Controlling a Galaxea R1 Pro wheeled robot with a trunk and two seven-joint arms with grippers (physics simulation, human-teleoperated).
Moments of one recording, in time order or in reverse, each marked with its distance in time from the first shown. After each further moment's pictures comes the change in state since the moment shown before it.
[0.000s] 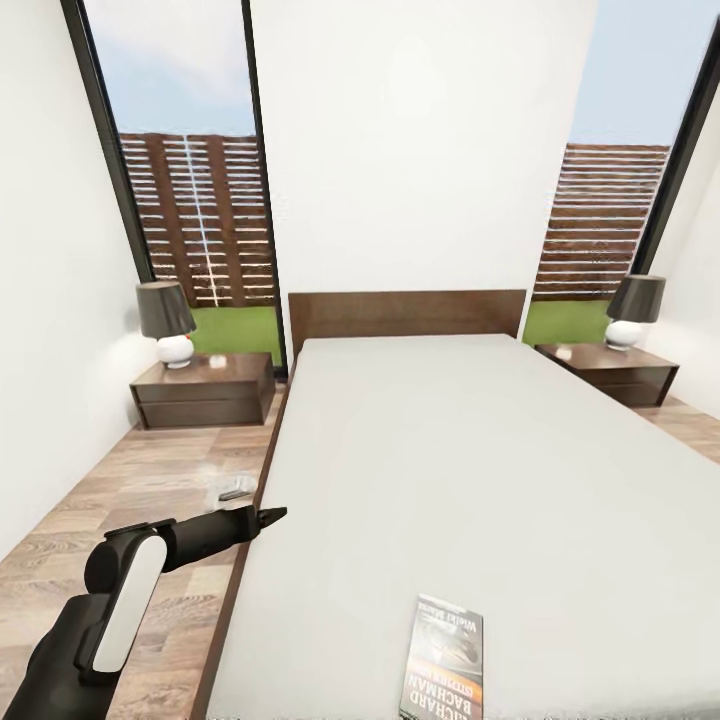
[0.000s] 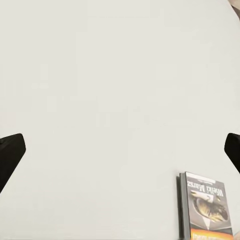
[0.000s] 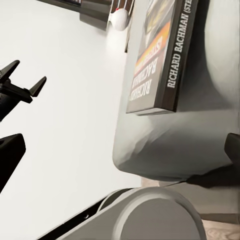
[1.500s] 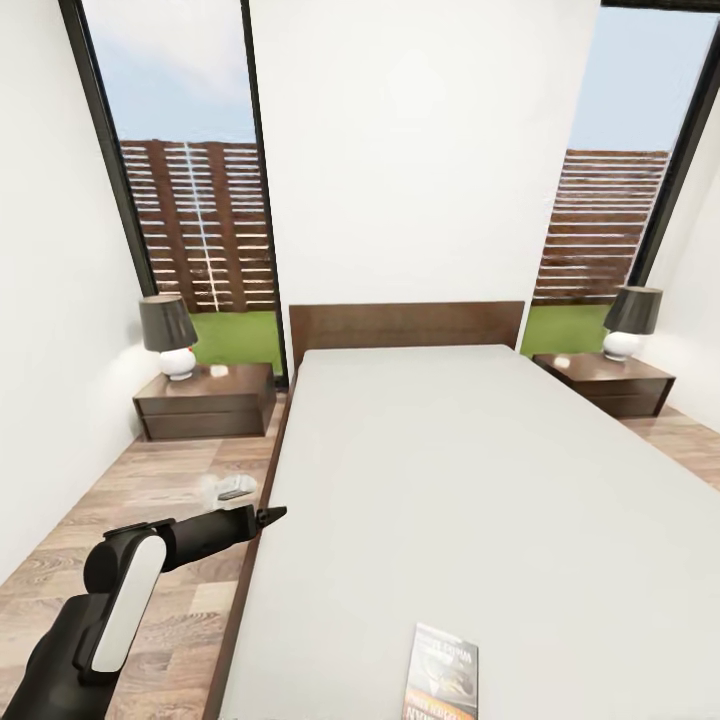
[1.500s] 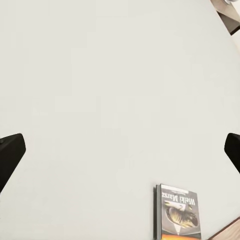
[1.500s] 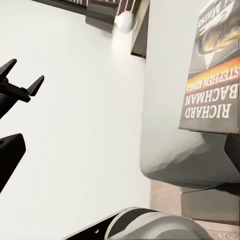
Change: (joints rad) left arm 0.000 0.002 0.001 -0.002 0.005 0.000 0.000; right arm 0.001 0.003 -0.001 0.014 0.003 -0.007 0.000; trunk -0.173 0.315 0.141
